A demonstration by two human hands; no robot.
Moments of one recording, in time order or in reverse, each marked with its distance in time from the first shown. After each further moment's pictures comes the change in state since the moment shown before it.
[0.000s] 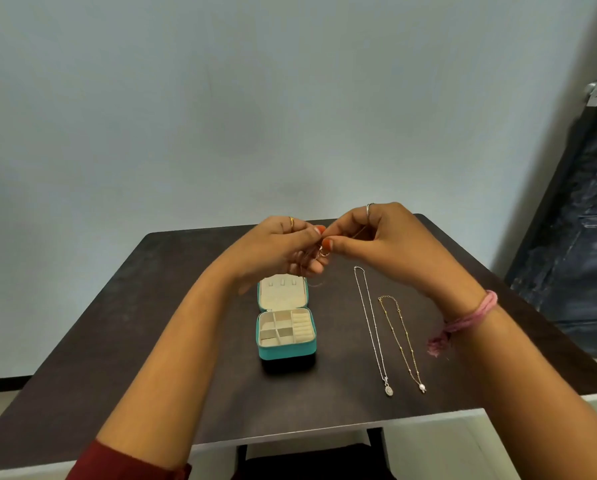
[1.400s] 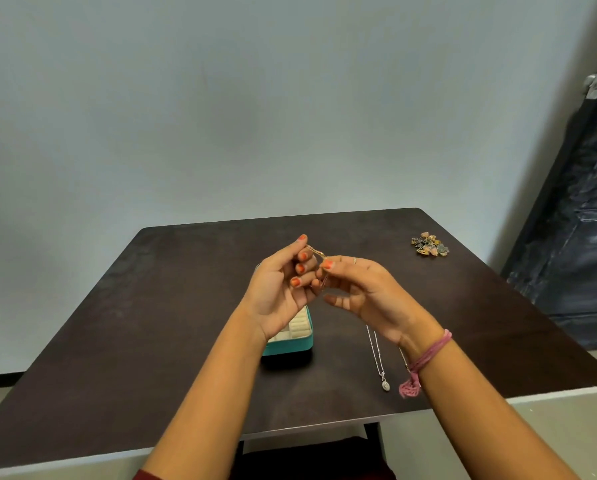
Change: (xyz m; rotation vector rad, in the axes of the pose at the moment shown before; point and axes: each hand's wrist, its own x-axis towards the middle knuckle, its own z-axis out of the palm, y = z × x) left_hand 0.015 -0.067 0.030 -0.920 0.056 -0.049; right_hand -0.022 0.051 0.054 0.911 -0.140 0.369
